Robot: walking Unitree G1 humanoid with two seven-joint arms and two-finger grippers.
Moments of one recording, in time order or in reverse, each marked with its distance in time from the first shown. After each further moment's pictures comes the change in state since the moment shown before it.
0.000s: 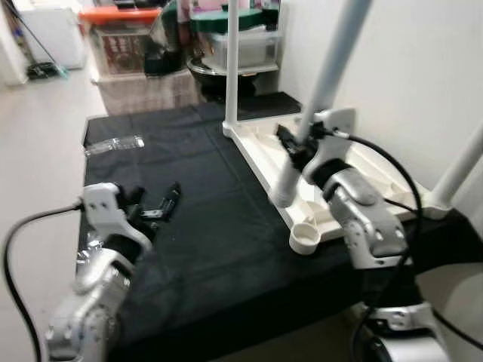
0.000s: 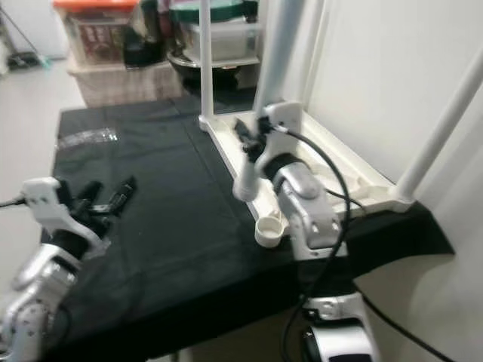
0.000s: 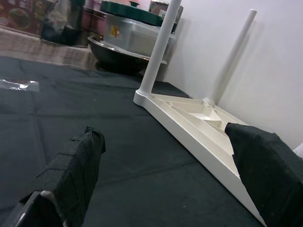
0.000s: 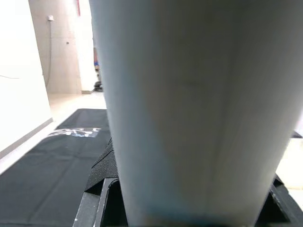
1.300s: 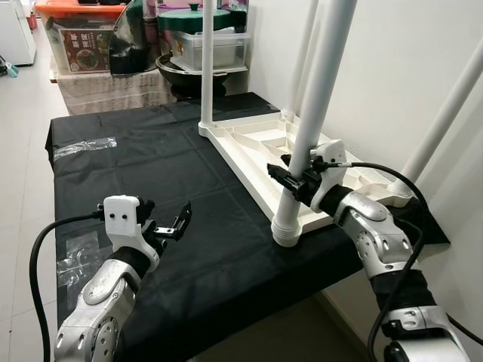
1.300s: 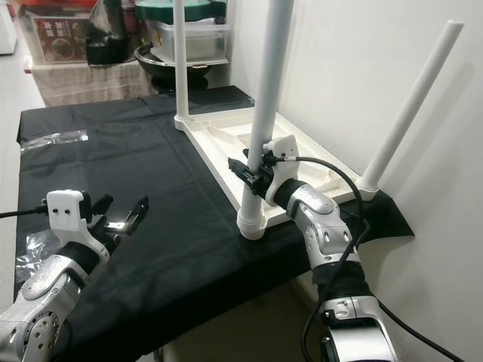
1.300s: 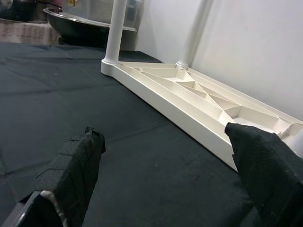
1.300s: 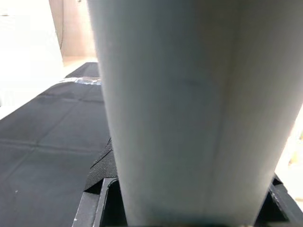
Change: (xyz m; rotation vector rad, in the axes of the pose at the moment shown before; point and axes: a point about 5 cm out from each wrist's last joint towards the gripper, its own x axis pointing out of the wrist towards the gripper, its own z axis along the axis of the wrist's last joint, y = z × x) left arm -0.007 -0.009 -0.023 0.101 0.102 -0.036; right arm -0.016 -0.040 -0.047 0.037 0.157 0.156
